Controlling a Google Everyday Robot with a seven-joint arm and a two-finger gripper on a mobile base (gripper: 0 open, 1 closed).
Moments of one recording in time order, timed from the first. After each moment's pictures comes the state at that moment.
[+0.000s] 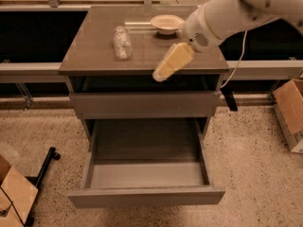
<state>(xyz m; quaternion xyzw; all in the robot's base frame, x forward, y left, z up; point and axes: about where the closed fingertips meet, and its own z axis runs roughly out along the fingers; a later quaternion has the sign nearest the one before) 0.608 -0.054 0.943 -0.54 0.75 0.13 0.36</state>
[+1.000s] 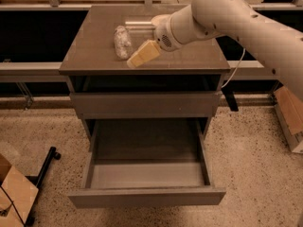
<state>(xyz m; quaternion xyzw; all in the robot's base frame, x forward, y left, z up) 0.709 0.001 0.911 -0.46 0.76 0.15 0.43</state>
